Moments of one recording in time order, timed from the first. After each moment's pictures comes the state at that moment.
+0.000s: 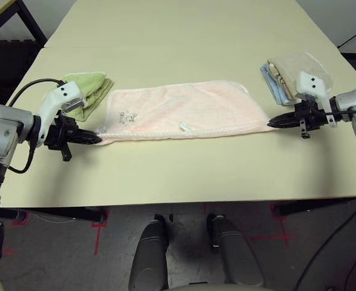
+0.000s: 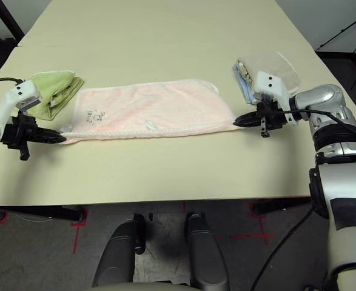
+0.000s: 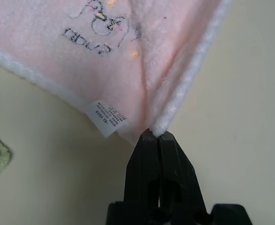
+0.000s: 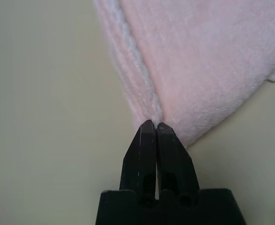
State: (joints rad) left arm -0.70 1.12 -0.18 0.35 -0.13 0.49 -1.45; right arm -1.06 -0.77 0.15 1.13 -0.12 -0.29 1.54
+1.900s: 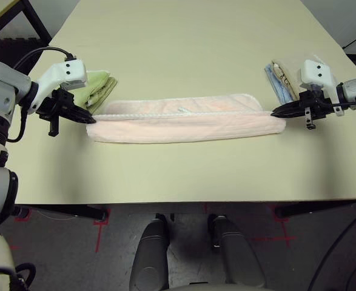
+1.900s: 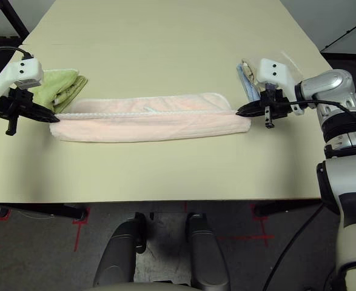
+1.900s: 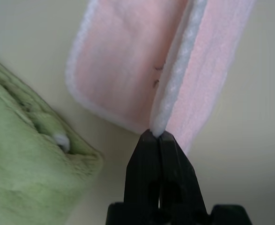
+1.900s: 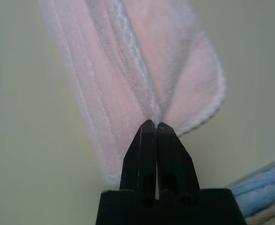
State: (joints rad) left arm -1.22 1.00 -0.41 1.00 0.10 0.01 -1.51; right arm -1.15 -0.77 0.27 1.17 -0.04 -0.30 1.32
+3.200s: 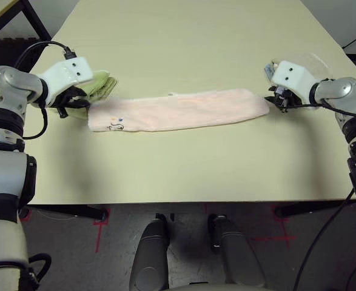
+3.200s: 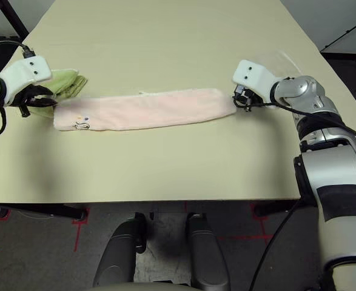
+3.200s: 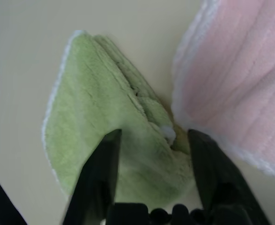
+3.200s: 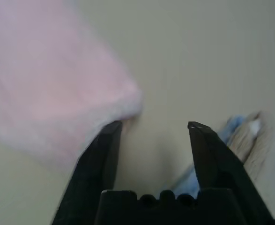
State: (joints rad) left arm -1.27 0.91 -0.30 1.24 0.31 -0.20 -1.04; right arm -1.18 -0.62 0.07 1.26 -0.12 -0.32 0.90
